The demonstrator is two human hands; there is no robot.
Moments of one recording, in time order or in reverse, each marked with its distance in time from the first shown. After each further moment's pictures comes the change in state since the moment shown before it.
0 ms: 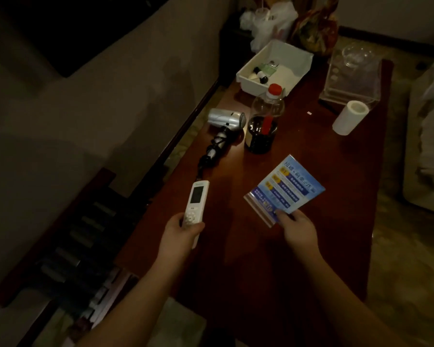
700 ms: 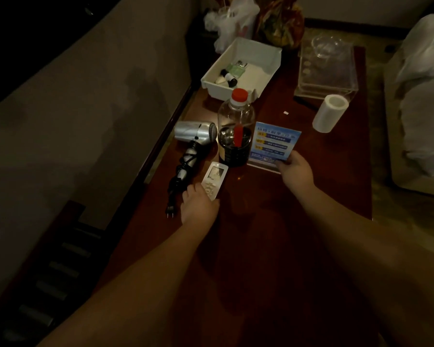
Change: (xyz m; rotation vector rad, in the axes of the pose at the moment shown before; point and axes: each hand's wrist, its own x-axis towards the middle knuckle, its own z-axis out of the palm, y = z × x) left_hand 0.152 0.065 0.125 0.880 0.108 0.422; right_hand 0.204 -0.042 -0.021 -0.262 0.145 -0.267
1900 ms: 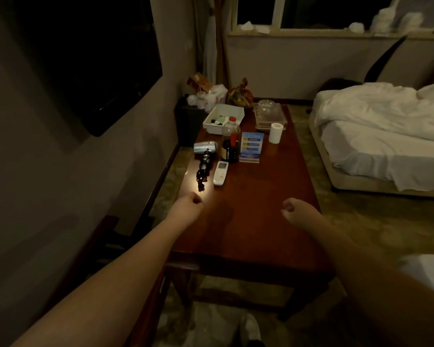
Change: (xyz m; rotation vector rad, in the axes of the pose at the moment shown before) left_hand -0.296 -0.168 -0.188 -0.286 -0.178 0.308; right_hand -0.445 -0.069 -0.071 -0.397 -0.122 0.104
